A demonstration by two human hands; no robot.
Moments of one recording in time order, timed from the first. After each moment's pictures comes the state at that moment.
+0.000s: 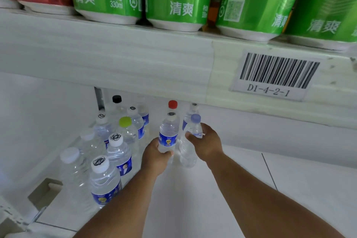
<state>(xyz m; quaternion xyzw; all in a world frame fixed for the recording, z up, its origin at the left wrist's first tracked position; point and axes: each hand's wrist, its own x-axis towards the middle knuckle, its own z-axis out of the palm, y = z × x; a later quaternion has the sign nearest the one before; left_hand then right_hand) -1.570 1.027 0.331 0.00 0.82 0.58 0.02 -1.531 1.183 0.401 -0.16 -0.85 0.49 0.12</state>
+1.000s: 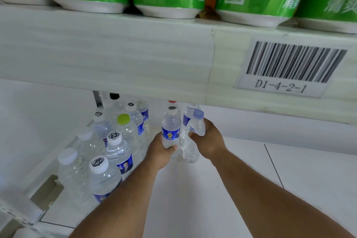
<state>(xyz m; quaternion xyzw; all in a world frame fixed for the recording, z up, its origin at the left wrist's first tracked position) -1.582 1.029 0.331 0.03 0.84 0.53 0.10 -1.533 1.188 0.391 -0.17 -0.87 0.46 0.07</state>
